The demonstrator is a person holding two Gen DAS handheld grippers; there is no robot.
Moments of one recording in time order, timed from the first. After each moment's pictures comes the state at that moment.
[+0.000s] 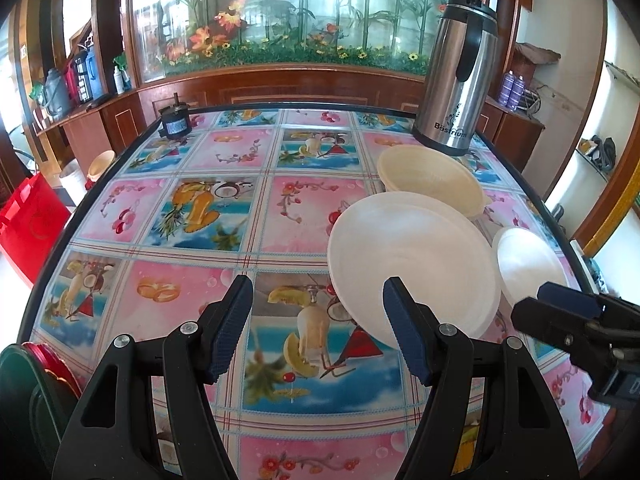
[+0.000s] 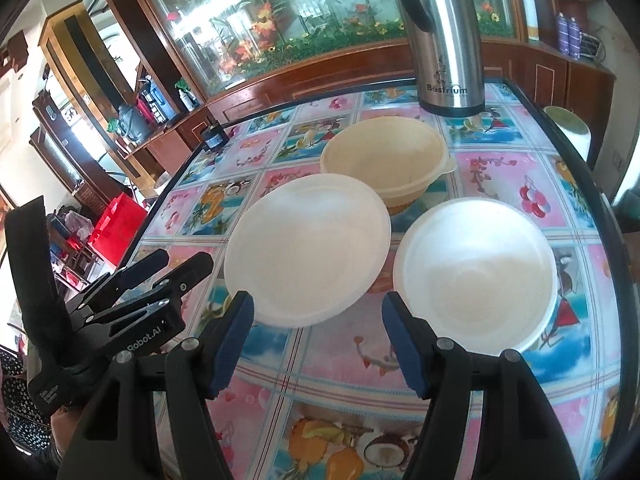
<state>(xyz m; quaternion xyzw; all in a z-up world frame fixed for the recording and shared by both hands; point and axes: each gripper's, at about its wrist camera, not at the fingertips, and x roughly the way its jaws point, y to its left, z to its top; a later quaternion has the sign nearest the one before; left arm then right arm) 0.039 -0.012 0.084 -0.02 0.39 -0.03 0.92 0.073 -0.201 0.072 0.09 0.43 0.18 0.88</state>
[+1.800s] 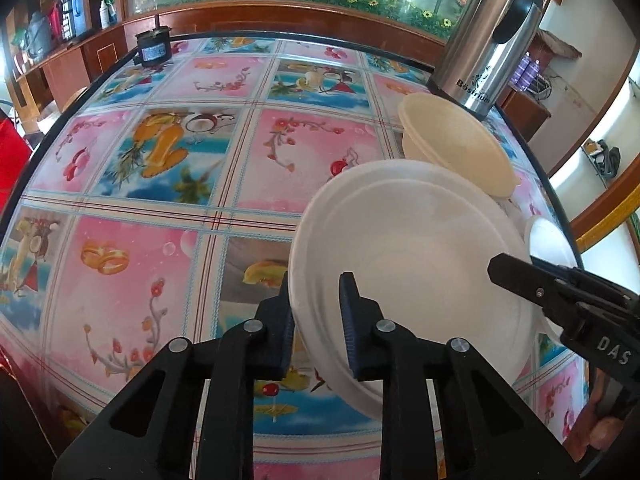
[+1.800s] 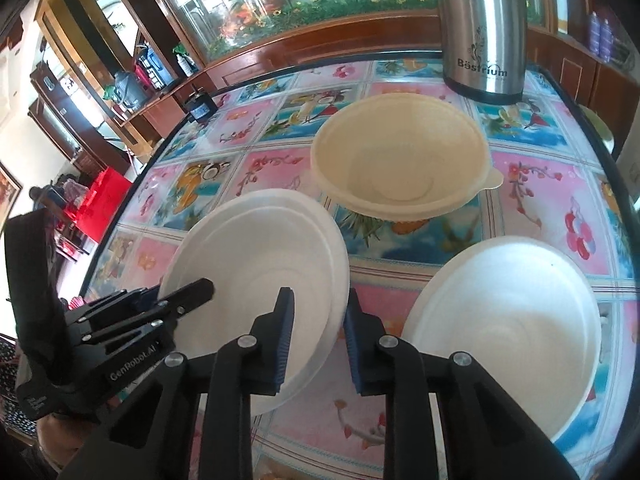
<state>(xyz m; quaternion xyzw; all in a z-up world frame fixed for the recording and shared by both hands) 0.082 -0.002 0.040 -0.07 0.48 -0.05 0.87 0.133 -0.182 0.041 0.05 0.48 0.20 0.85</state>
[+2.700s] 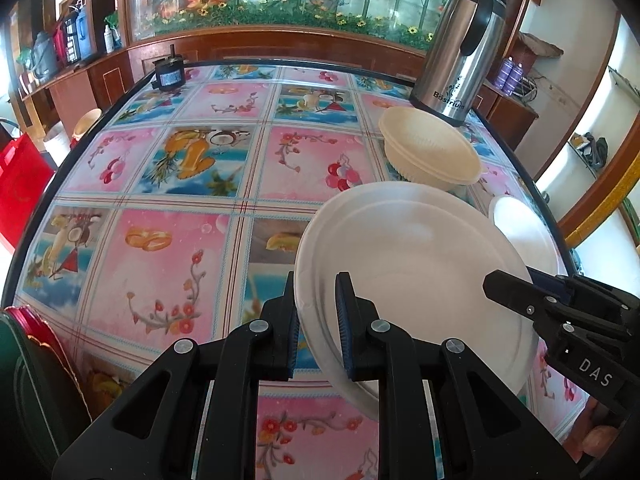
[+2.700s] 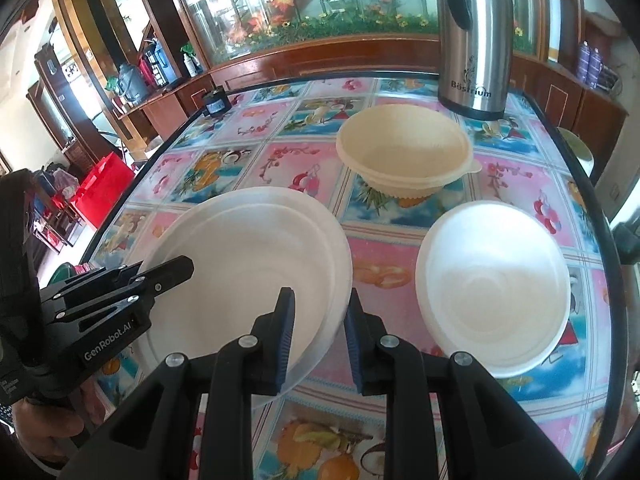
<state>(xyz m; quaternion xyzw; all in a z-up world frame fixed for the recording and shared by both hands) 0.026 0.004 0.067 -0.05 0.45 -0.05 0.89 0.074 -0.170 0.059 0.02 0.45 0.19 0.87</state>
